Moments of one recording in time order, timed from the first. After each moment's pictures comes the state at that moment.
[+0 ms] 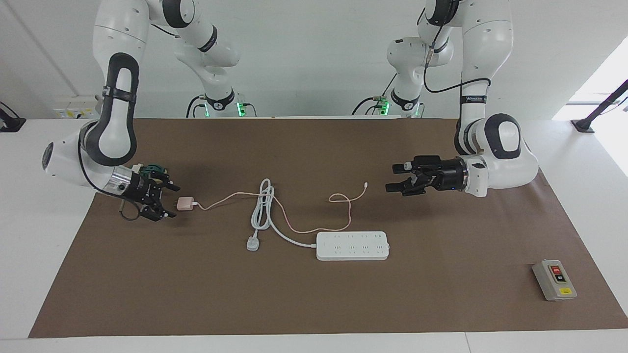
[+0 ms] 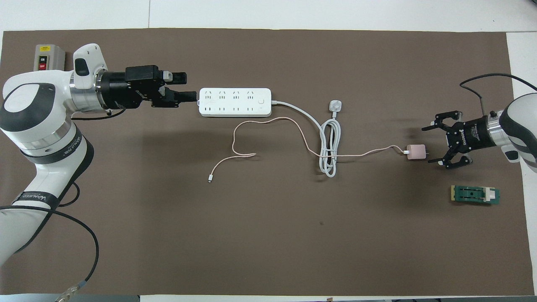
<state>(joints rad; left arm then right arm) -0.06 0.35 -0.03 -1.77 -1.57 1.63 0.51 -0.17 0.36 -0.15 -1.92 0.62 1.89 0.87</state>
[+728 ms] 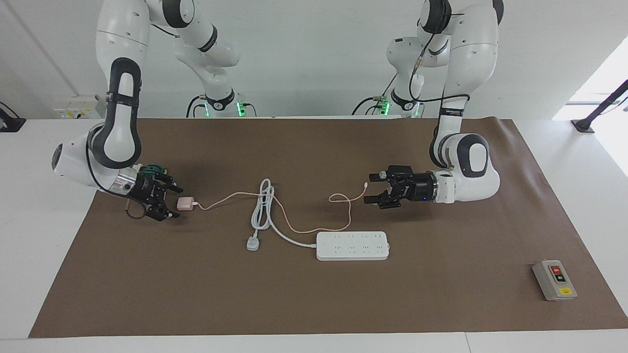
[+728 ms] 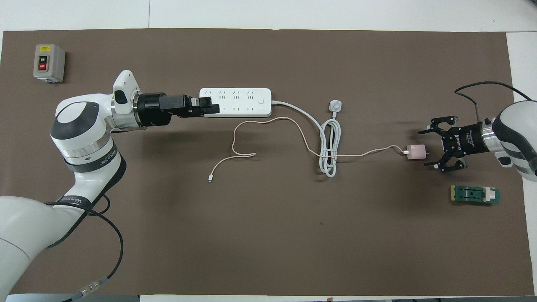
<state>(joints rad) -0.11 0.43 -0.02 -1.89 -1.66 1.64 0.90 -0.17 0.36 -0.15 -1.97 0.66 1.95 0.78</state>
